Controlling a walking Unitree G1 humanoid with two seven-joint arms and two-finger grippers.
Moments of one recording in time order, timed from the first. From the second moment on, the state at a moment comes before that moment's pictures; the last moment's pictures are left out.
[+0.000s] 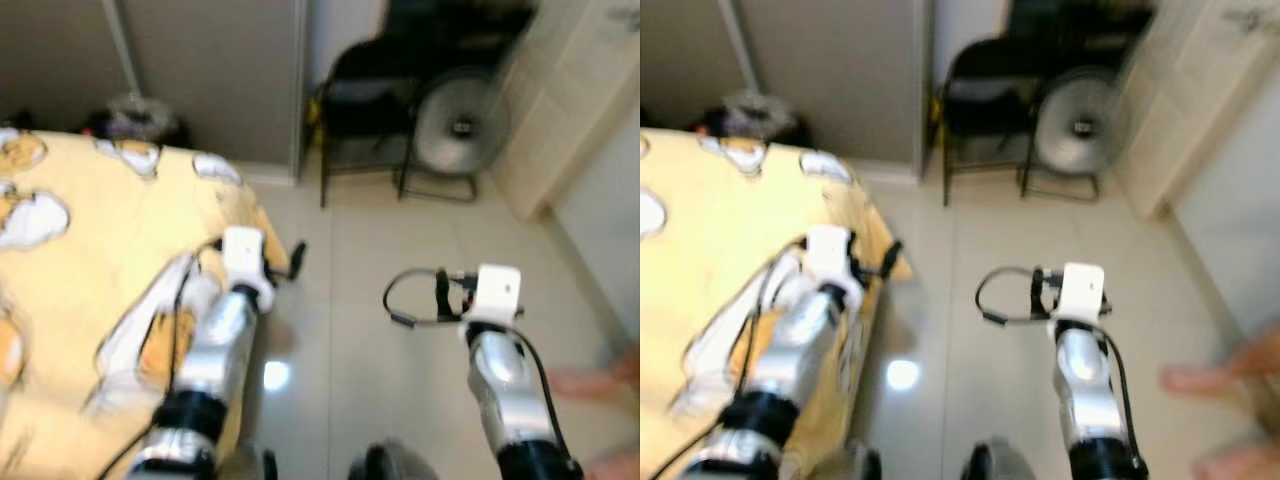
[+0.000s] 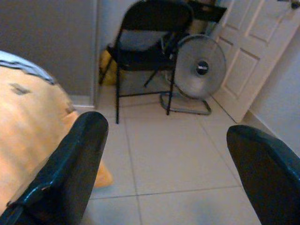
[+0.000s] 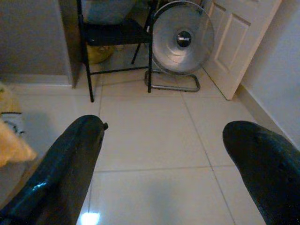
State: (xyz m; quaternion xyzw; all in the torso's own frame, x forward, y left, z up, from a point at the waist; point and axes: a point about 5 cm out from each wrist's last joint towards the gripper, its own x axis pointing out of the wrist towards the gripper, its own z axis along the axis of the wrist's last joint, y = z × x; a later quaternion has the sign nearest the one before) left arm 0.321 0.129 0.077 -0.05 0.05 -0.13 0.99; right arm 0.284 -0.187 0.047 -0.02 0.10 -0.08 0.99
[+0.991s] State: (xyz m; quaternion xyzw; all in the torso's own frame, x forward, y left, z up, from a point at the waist) left arm 0.316 0.149 0.073 -0.04 0.04 -0.08 0.99; right arm 0.289 -0.182 0.059 -0.05 0.05 -0.04 1.00
